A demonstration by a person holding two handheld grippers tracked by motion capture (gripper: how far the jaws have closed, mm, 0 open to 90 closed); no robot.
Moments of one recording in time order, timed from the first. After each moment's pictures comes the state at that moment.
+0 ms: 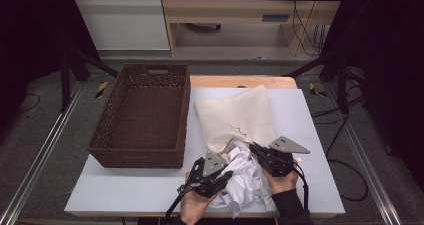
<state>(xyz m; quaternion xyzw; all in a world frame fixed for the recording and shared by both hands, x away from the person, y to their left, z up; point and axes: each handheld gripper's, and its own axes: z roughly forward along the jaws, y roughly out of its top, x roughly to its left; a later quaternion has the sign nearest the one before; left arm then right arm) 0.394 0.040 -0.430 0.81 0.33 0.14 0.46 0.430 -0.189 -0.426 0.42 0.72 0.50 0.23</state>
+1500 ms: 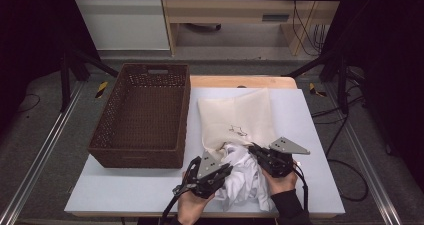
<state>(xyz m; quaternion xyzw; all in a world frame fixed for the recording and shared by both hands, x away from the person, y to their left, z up) 0.386 0.037 -0.401 0.80 0.30 0.15 0.49 0.430 -0.189 -0.428 0.41 0.72 0.51 0.22</state>
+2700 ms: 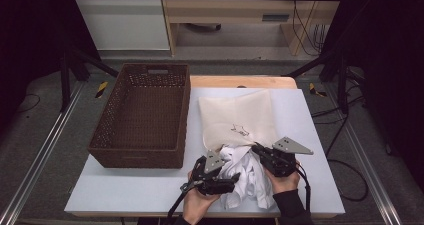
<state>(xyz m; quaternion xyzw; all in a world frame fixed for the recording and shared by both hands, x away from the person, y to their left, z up) 0.408 0.032 -0.457 0.81 0.35 0.11 0.46 0.431 -0.196 -0.430 0.42 0.72 0.51 0.22</state>
